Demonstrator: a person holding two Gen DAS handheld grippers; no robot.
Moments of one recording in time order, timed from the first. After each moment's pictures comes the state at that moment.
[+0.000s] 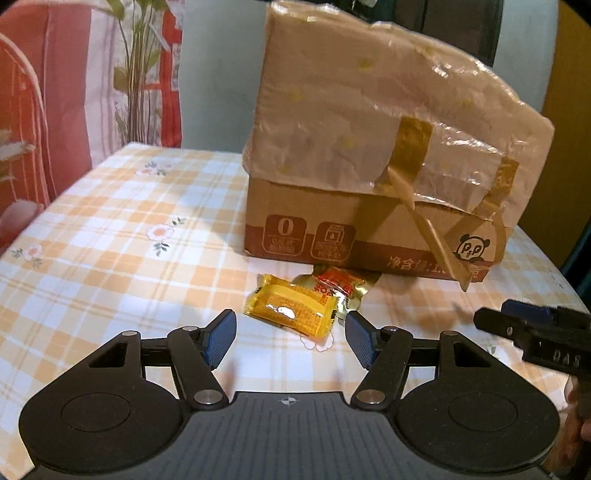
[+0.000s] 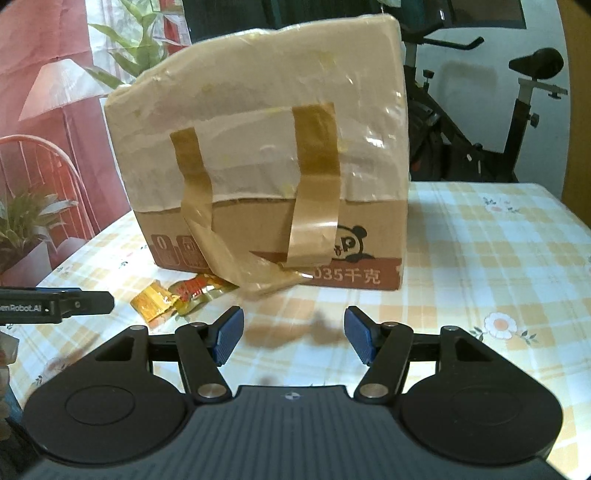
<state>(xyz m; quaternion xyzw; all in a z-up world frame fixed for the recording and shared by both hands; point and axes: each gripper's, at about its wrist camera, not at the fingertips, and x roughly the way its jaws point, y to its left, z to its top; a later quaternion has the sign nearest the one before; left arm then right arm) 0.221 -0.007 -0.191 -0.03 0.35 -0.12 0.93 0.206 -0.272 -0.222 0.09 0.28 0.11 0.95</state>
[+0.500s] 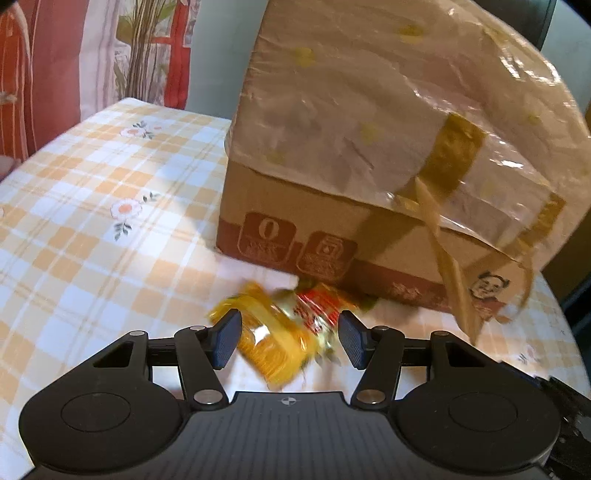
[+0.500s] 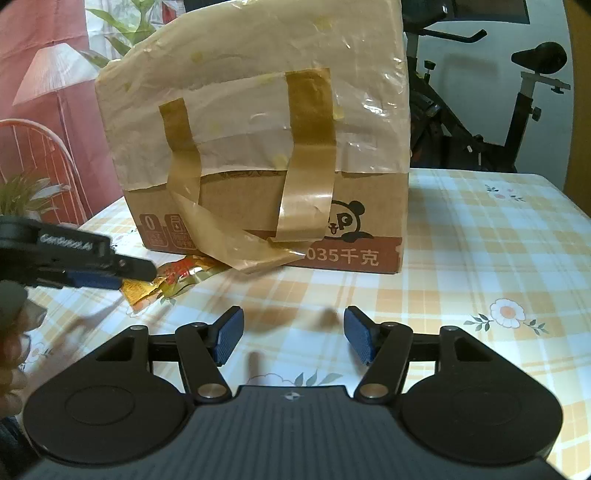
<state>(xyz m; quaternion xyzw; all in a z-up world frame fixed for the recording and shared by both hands) 0.272 -0.030 -0.203 -0.09 0.40 -0.09 0.91 0.215 -0.274 -0.237 0.08 0.29 0.11 0.95</state>
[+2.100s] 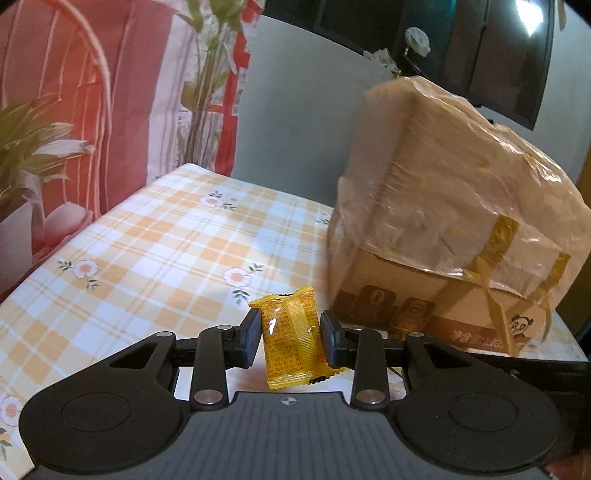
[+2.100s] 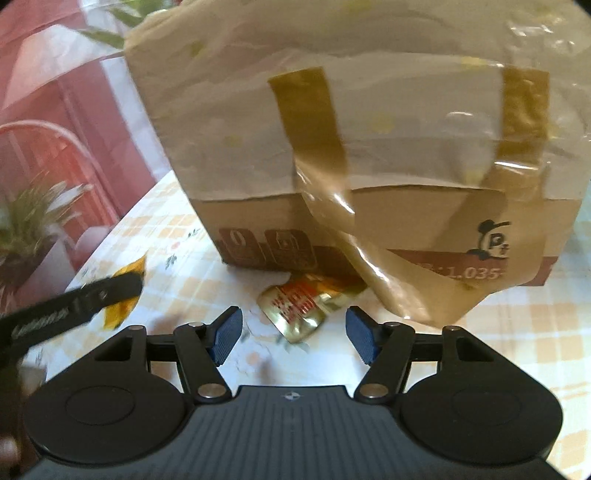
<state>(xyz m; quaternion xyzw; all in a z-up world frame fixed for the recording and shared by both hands) 0.242 0.059 -0.180 -0.10 0.30 -0.05 0.95 0.289 -0.157 -0.200 0.13 0.37 0.12 0.91</state>
